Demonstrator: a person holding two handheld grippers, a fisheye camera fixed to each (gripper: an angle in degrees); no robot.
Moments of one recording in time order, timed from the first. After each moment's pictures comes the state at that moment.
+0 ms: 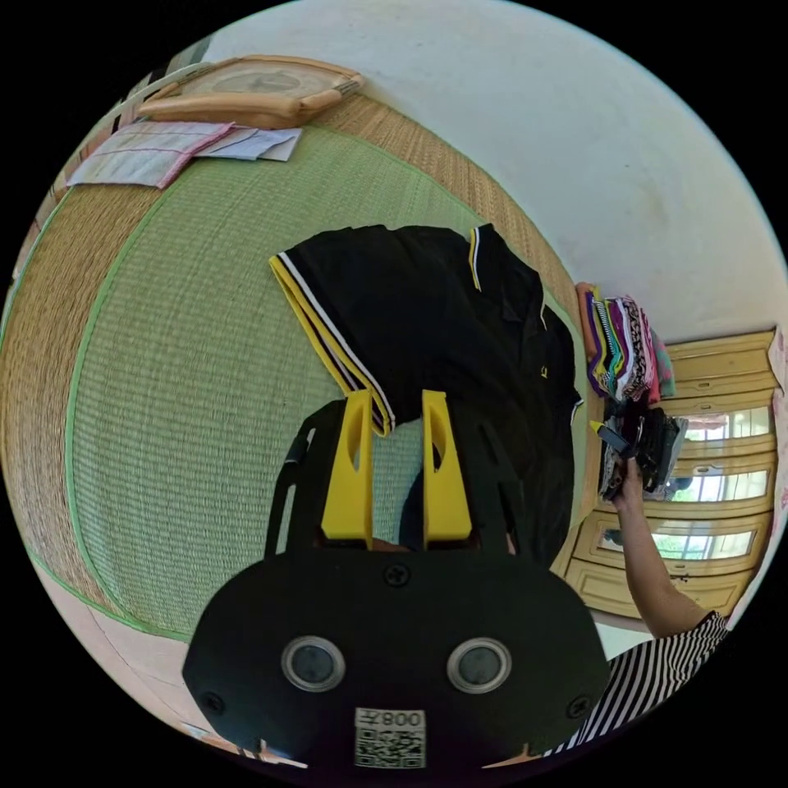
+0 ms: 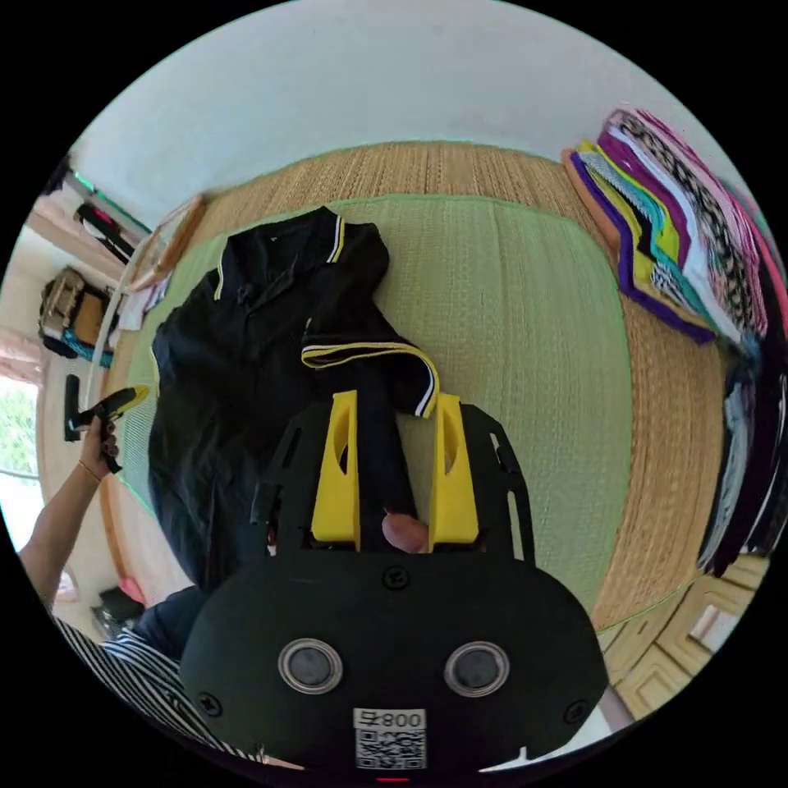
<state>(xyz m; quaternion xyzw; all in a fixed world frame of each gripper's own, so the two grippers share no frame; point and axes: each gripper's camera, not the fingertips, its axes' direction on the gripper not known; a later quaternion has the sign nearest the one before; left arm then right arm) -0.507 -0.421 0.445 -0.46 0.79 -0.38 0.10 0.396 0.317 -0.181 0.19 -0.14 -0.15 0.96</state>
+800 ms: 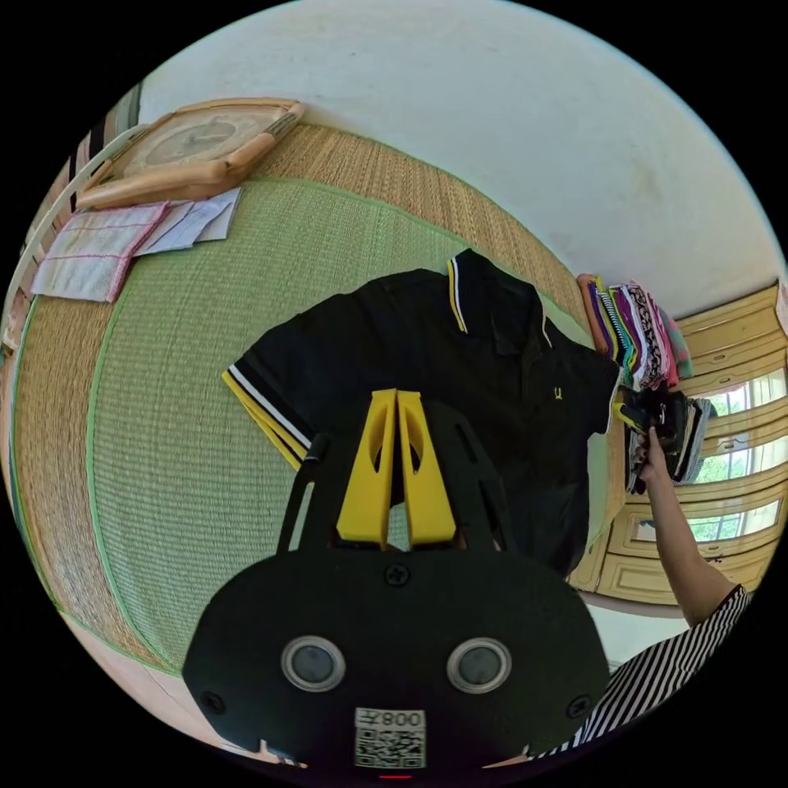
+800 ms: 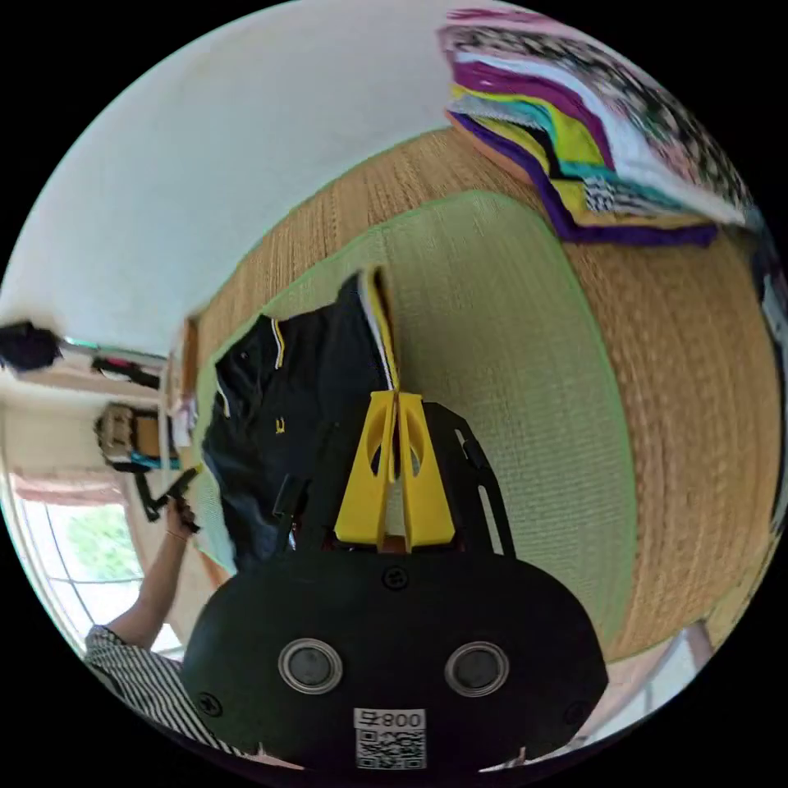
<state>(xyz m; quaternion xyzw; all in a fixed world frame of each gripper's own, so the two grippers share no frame) -0.483 -0.466 0.569 -0.42 0.82 -0.36 0.16 0.562 0.172 -0.237 0.15 -0.31 0.00 0.94</state>
